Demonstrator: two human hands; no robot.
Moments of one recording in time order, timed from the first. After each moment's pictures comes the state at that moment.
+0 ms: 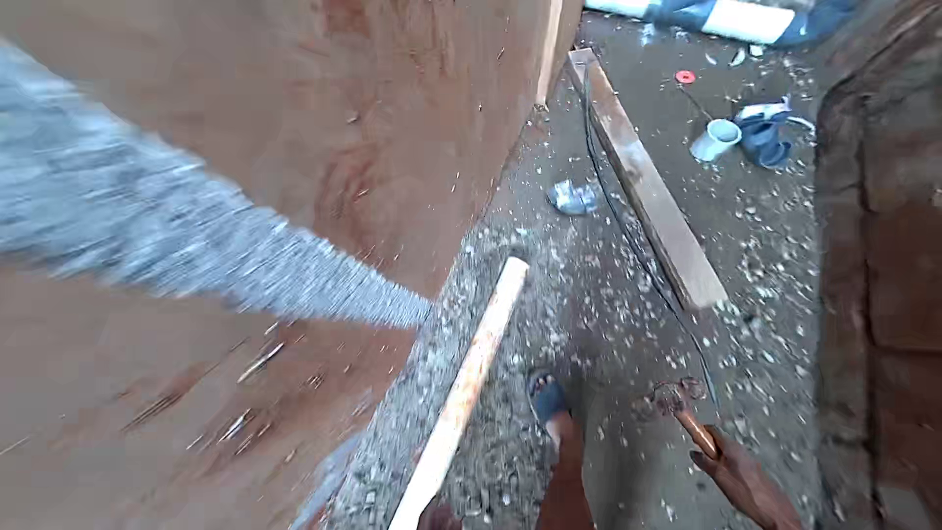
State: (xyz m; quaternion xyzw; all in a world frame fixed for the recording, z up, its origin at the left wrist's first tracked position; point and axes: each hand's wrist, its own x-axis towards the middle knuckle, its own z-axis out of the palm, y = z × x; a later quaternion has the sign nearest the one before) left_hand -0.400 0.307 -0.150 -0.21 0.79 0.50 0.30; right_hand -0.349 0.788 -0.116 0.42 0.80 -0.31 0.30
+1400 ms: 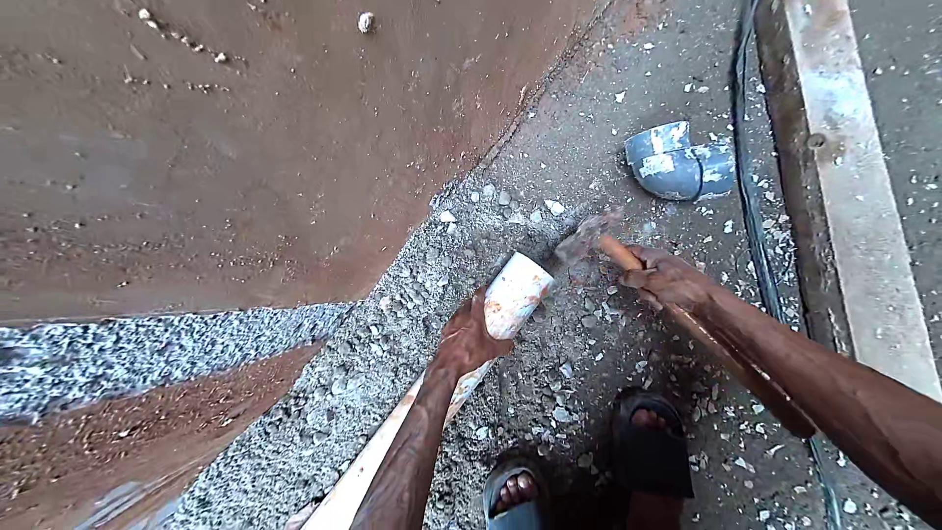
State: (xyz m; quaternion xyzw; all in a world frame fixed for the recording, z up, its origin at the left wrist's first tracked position) left_hand -0.757 0.569 -0.448 0.02 0.89 0.20 0.41; right_hand -0.780 0.911 -0.421 0.21 0.77 -0.47 0.38
